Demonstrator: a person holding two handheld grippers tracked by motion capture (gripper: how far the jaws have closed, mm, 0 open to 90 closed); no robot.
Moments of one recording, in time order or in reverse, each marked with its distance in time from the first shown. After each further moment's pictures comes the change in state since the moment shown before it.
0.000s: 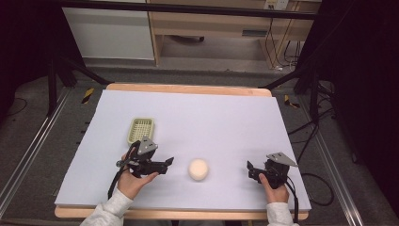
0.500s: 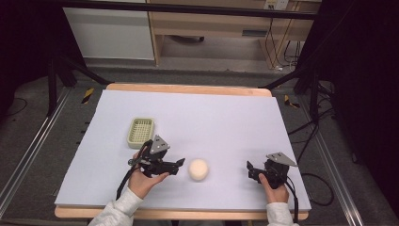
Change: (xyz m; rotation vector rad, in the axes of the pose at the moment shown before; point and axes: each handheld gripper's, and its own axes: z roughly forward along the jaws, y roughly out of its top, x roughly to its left) left arm -0.023 0.015 0.014 0.004 -0.057 0.023; right arm 0.000 0.000 0.000 0.001 -0.001 -0.007
